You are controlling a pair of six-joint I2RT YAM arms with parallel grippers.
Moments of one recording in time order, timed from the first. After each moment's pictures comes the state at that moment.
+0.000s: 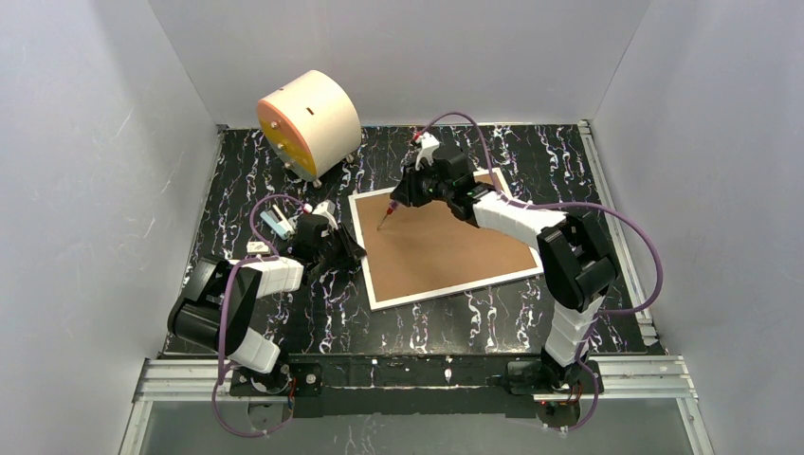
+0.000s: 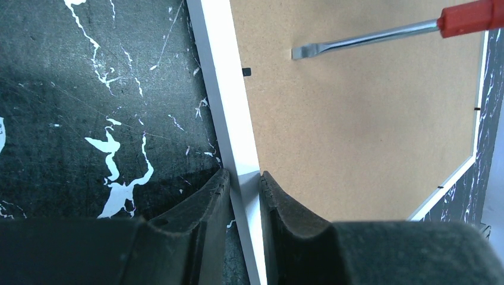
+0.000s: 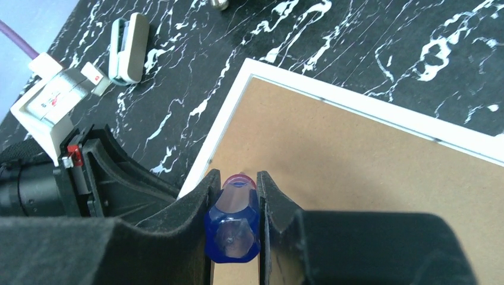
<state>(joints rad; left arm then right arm) -0.36 1.51 0.50 0.31 0.20 -0.66 0.65 1.84 1.28 0.11 -0.28 0.30</state>
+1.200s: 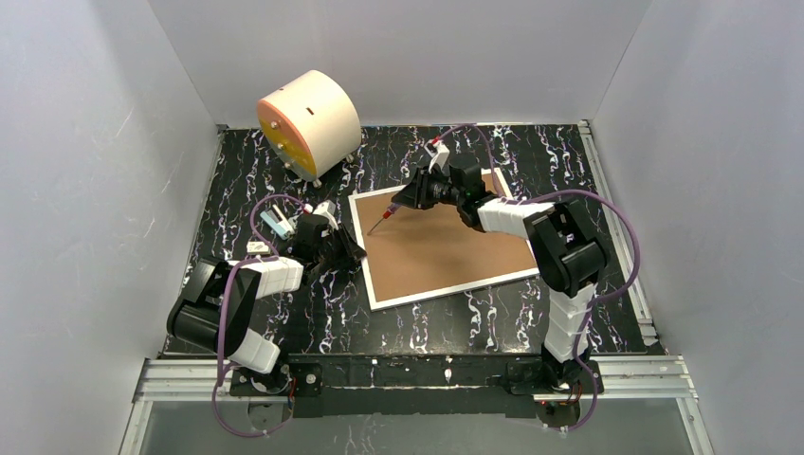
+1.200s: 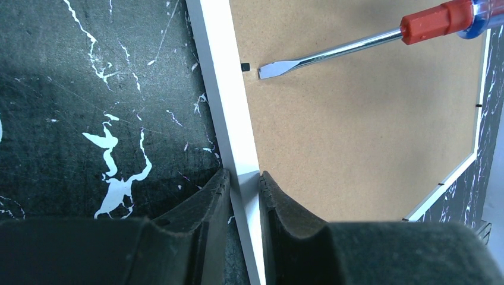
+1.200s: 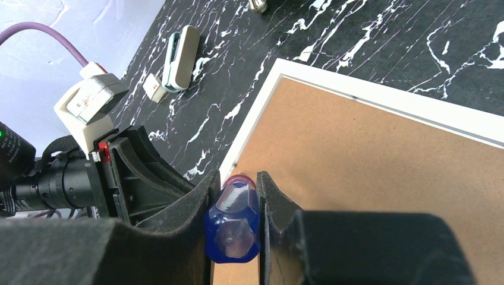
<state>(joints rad) -0.36 1.51 0.50 0.29 0.20 -0.65 0.54 1.94 1.15 0.48 -0.57 0.53</state>
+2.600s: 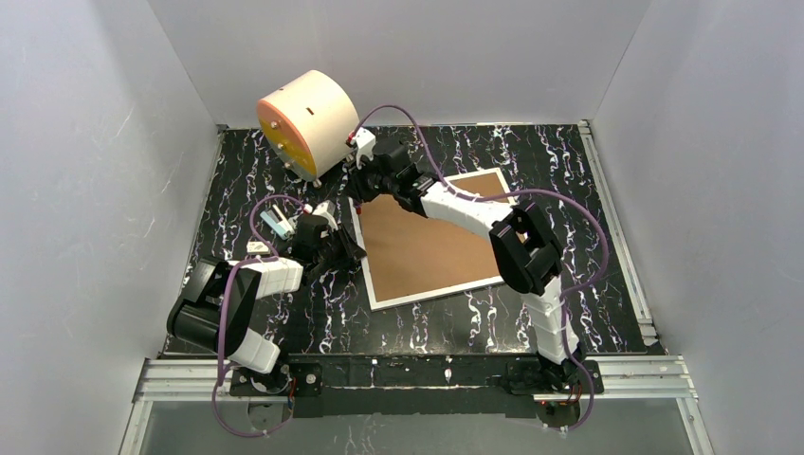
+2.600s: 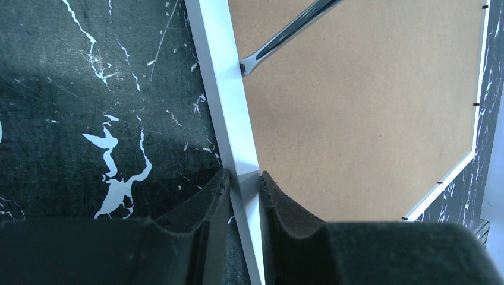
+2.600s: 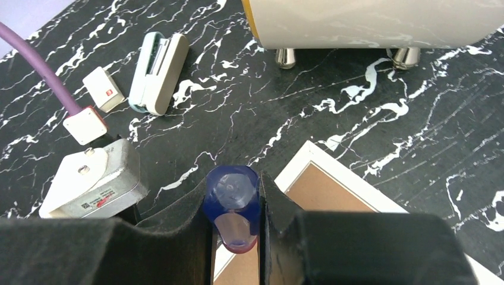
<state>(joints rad) -0.36 1.51 0.49 0.31 0.21 -0.65 0.81 2.15 1.72 0.01 -0.26 0.13</state>
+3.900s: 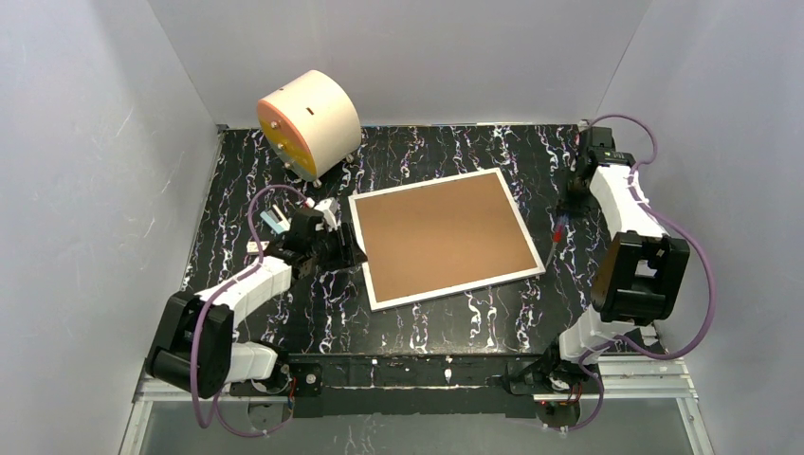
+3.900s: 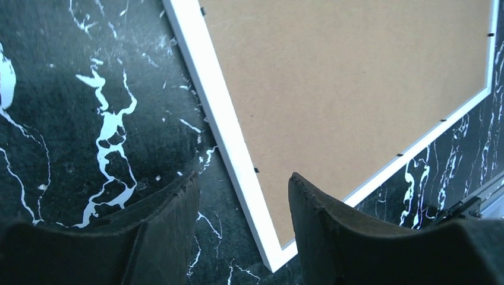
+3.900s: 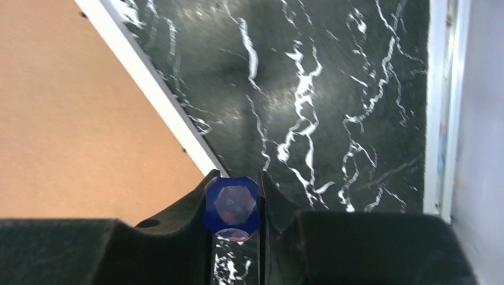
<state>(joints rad) -0.36 1.29 0.57 -0.08 0.26 -0.52 -0.07 1.64 1.37 -0.85 0.03 0.15</state>
